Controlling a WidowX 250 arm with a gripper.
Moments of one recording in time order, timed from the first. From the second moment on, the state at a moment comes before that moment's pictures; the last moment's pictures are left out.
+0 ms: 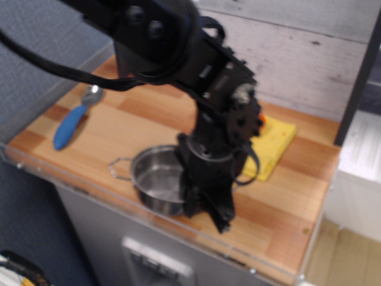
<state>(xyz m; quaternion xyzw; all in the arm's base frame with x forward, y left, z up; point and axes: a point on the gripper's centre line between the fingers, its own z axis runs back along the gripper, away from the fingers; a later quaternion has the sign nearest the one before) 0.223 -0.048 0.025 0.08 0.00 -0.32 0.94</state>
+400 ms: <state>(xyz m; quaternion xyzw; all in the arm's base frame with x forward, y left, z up) 0.227 -0.050 0.020 0.07 0.00 -0.34 0.94</state>
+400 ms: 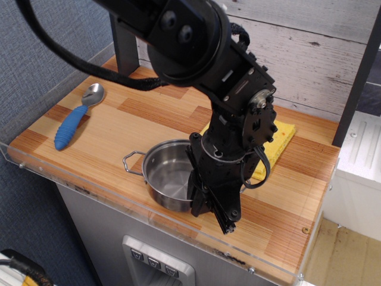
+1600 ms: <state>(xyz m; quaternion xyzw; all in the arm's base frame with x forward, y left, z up) 0.207 -0.012 0.070 0.01 -0.09 -0.18 0.98</state>
